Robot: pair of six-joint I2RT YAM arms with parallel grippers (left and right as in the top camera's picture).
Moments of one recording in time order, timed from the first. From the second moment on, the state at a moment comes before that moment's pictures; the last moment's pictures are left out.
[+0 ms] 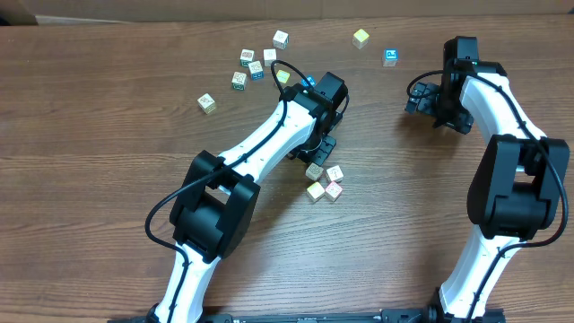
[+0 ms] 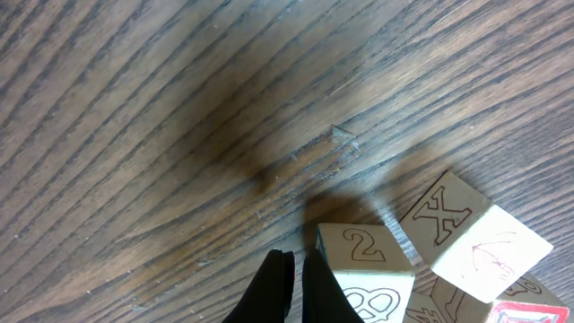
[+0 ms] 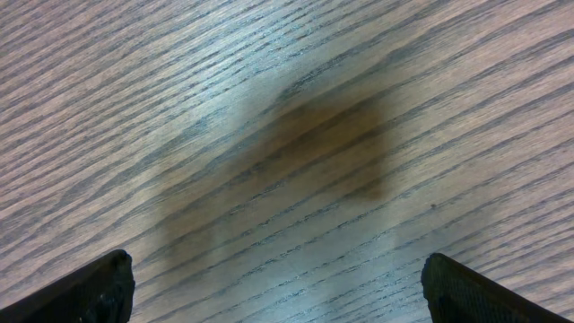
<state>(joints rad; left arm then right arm) -0.63 2.24 1.82 -1.05 0.02 -0.05 -0.10 2.13 1.64 -0.85 0.06 0.34</state>
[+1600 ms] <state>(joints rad) -0.63 2.24 1.82 -1.04 0.07 0.02 -0.10 2.13 1.64 -0.85 0.06 0.34</state>
